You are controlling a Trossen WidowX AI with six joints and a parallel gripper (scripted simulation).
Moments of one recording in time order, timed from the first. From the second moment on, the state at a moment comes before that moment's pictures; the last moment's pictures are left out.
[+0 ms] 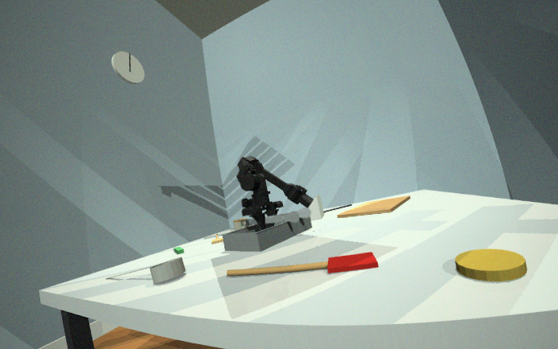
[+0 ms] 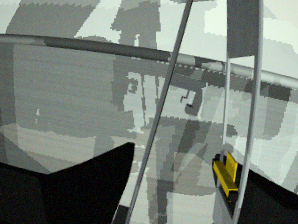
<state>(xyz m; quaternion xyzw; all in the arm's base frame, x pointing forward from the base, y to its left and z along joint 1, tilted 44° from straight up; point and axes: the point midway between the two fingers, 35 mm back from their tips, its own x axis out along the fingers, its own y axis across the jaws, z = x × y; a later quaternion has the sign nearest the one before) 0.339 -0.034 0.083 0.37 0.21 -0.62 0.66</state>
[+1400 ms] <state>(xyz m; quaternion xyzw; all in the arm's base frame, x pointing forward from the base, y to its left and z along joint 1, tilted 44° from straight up) 0.336 -0.009 0.109 0.36 0.21 -0.63 0.66</state>
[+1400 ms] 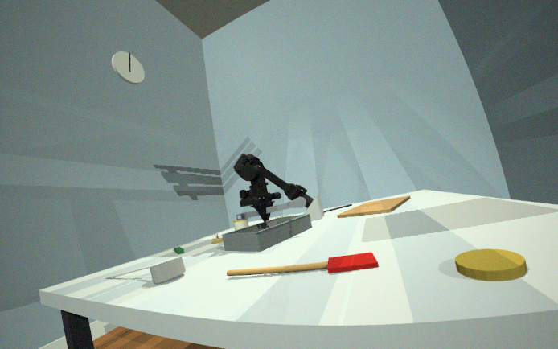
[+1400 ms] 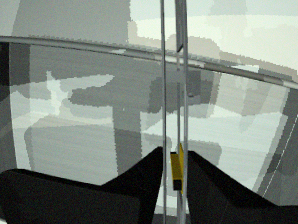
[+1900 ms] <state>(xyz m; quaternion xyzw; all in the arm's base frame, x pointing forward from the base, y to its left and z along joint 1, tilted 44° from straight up) 0.320 0.051 0.174 0.36 0.21 -0.62 0.67</state>
